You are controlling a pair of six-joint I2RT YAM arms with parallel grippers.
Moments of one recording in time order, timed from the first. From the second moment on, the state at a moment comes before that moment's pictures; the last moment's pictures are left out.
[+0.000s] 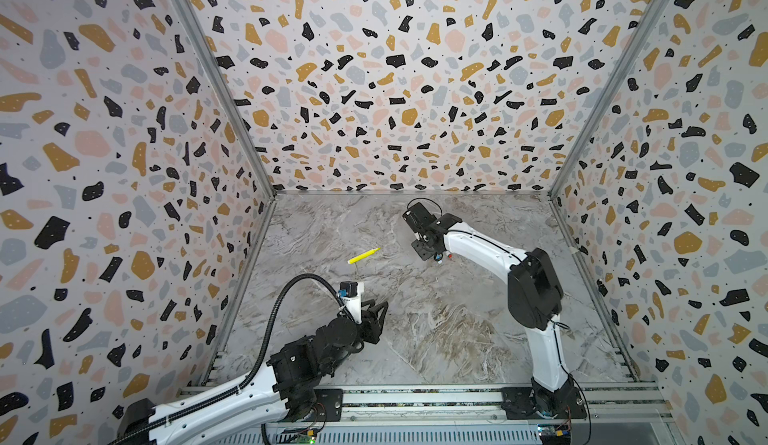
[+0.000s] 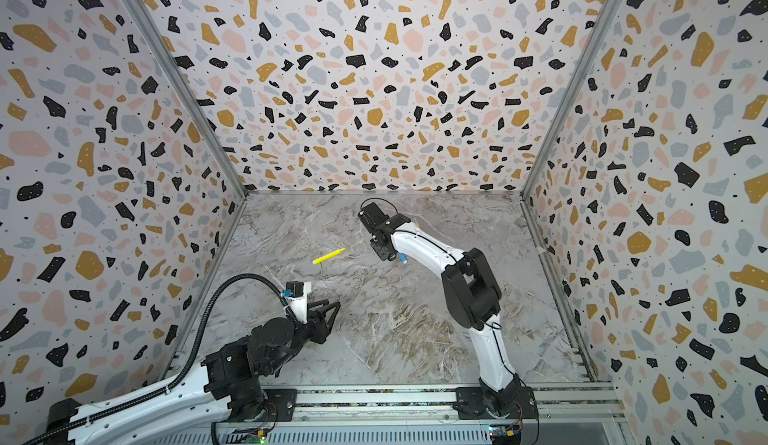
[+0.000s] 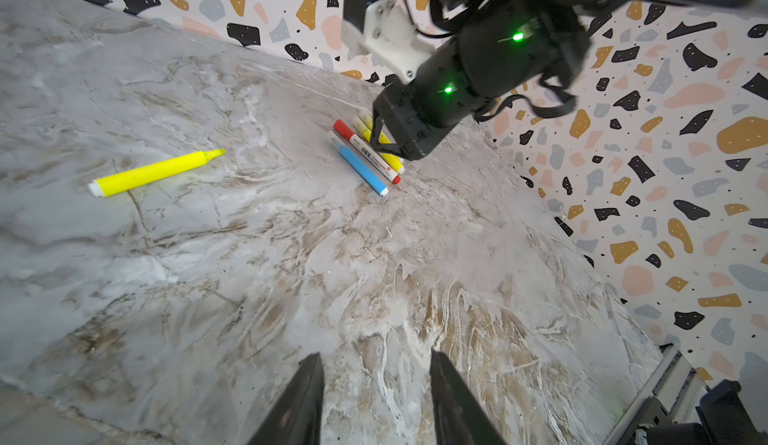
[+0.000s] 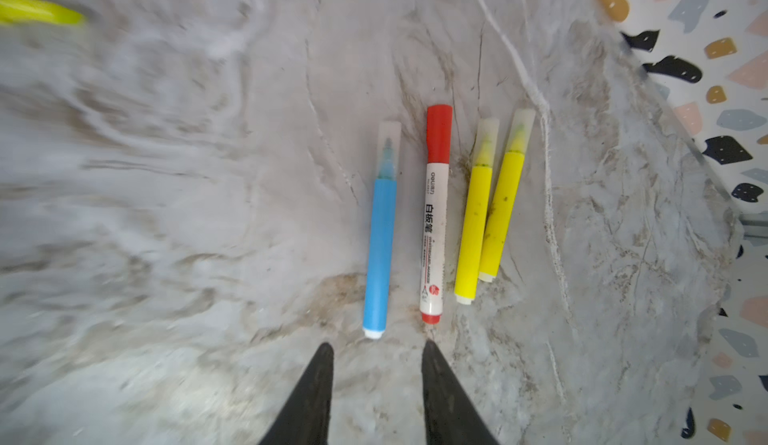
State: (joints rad) left arm -1.06 0.60 0.36 -0.13 -0.44 -0.64; right arm 0.73 2.02 1.74 -0.81 0.35 -0.01
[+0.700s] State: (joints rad) left arm -0.44 1.46 0.94 -0.25 -0.18 -0.35; right arm 0.66 1.05 0.68 -0.24 -0.41 0.11
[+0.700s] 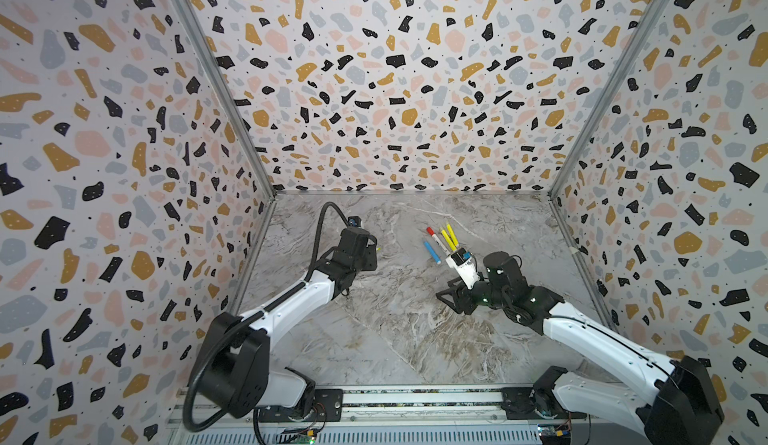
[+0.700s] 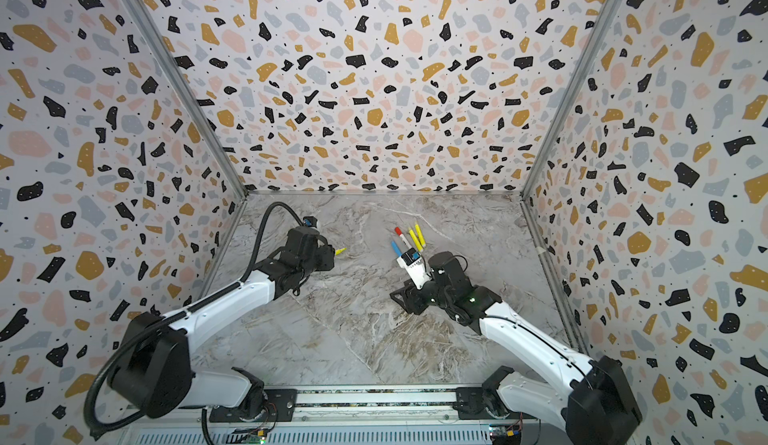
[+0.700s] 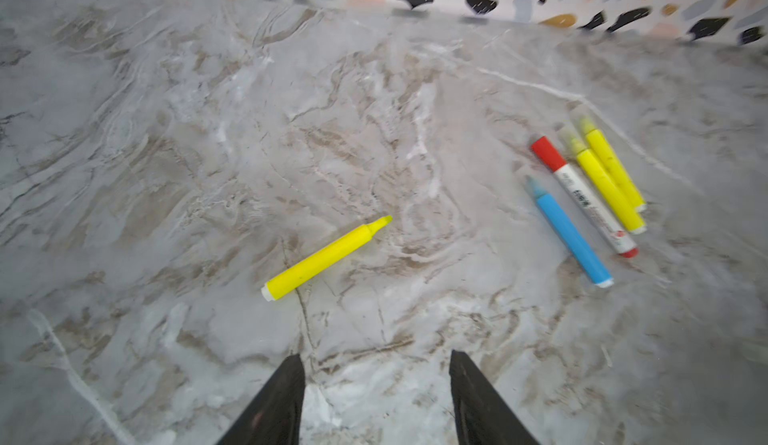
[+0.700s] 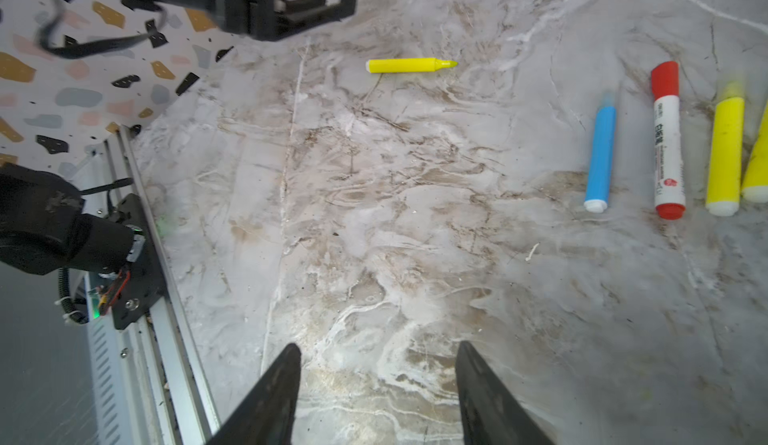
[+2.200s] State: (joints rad) left arm -0.32 1.91 1.13 -0.26 -0.03 -0.22; right arm 0.66 0.65 0.27 -0.05 -0.59 0.41
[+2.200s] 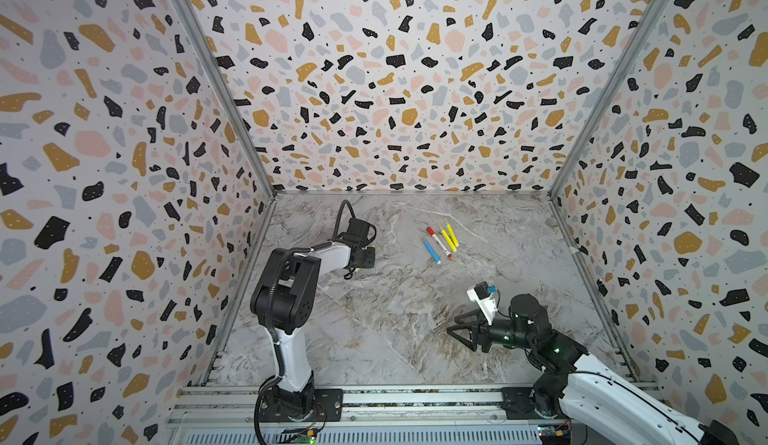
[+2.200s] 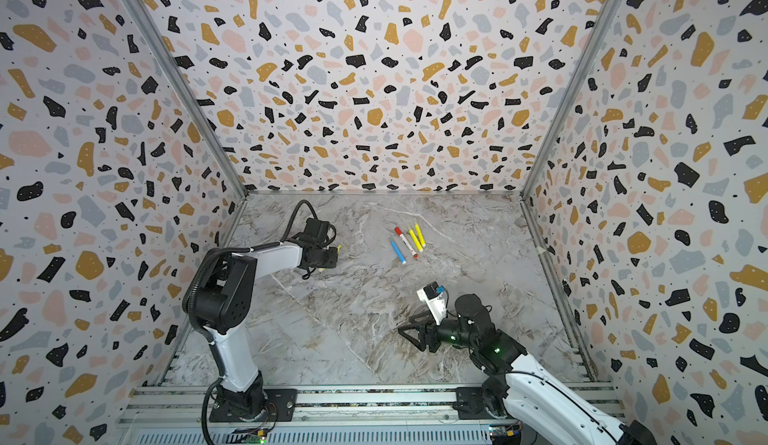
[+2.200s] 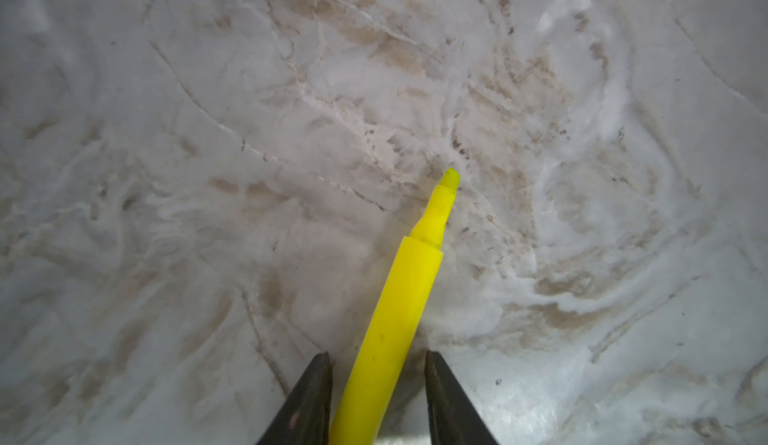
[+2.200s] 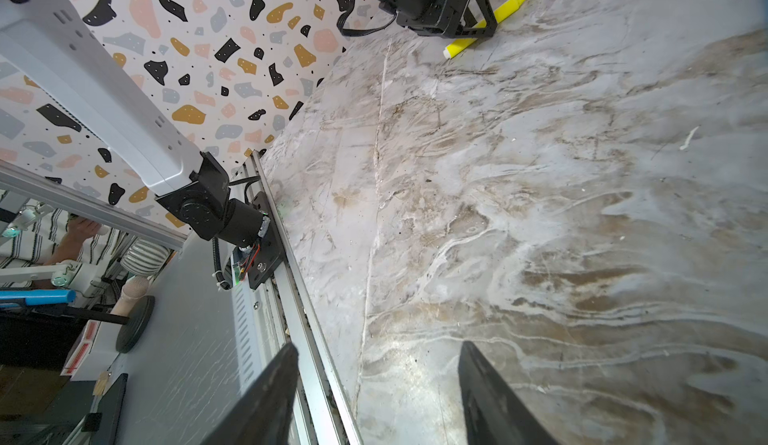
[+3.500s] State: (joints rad) left arm -1.04 0.97 0.24 0.40 -0.04 -0.55; right arm 0.64 0.91 0.28 0.25 -0.64 0.62
